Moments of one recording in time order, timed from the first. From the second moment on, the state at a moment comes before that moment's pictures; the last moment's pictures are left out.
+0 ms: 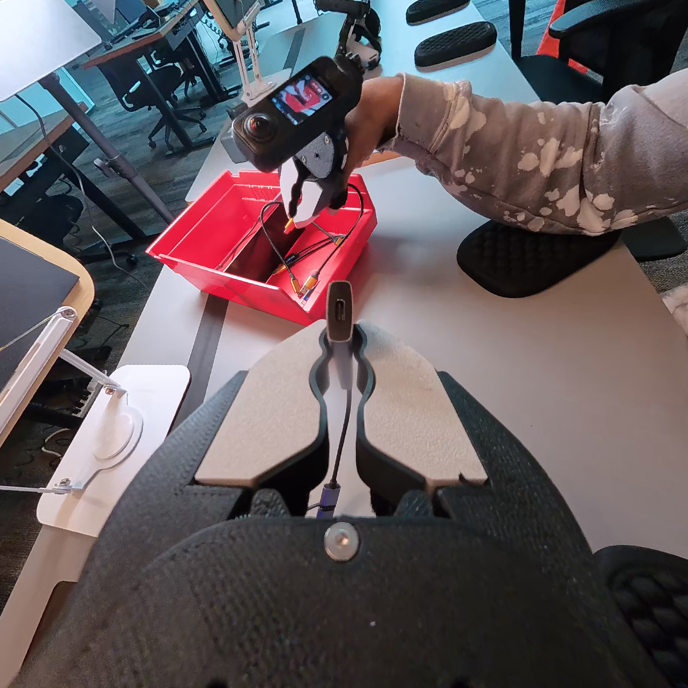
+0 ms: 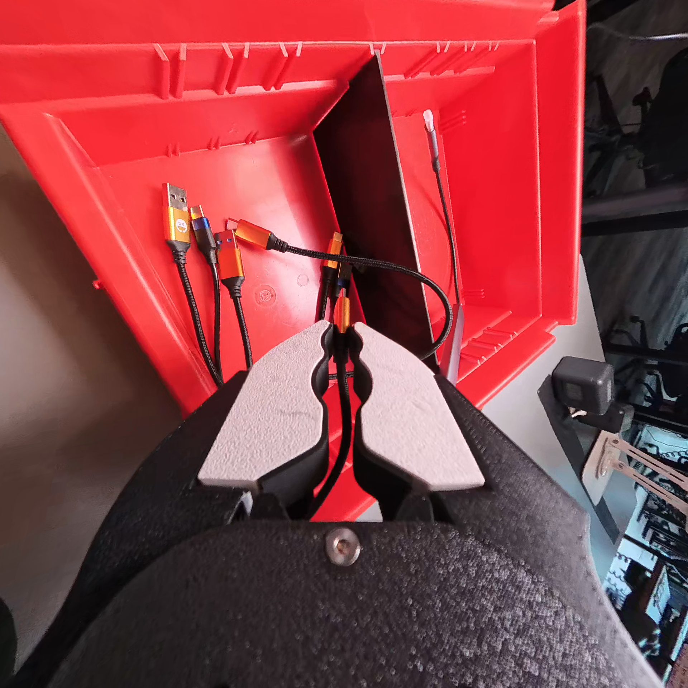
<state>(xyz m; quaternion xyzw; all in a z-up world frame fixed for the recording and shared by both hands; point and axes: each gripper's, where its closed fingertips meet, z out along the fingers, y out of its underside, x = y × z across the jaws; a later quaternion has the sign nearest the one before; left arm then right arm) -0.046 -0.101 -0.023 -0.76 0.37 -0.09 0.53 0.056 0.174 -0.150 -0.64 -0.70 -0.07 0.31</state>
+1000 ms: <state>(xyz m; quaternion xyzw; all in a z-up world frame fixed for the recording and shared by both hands) -0.024 -0.091 -0.028 -0.75 0.39 -0.09 0.53 0.000 0.005 -0.020 -0.42 -0.74 0.26 0.45</state>
